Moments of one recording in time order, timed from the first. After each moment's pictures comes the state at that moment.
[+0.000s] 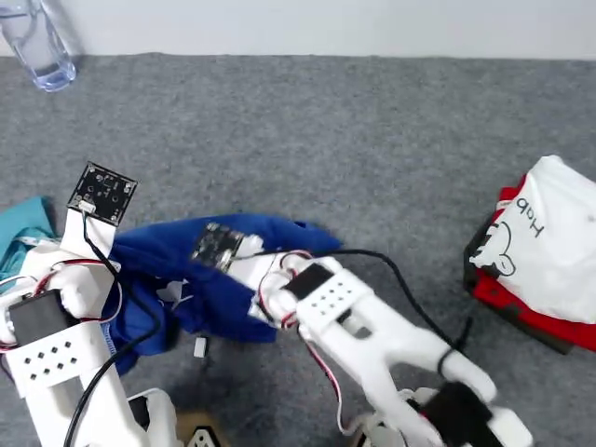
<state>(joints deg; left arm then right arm) -27.0 -50.5 42.9 76.4 -37.2 -41.9 -11.9 44.1 41.1 24.9</state>
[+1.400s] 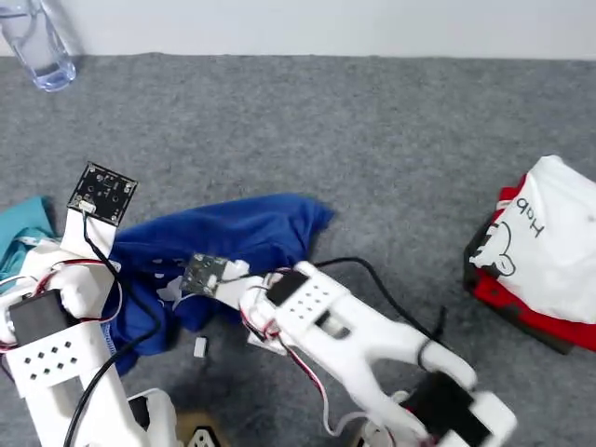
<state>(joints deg) -27.0 -50.5 43.0 76.4 -37.2 -48.9 -6.1 38.8 55.9 23.4</state>
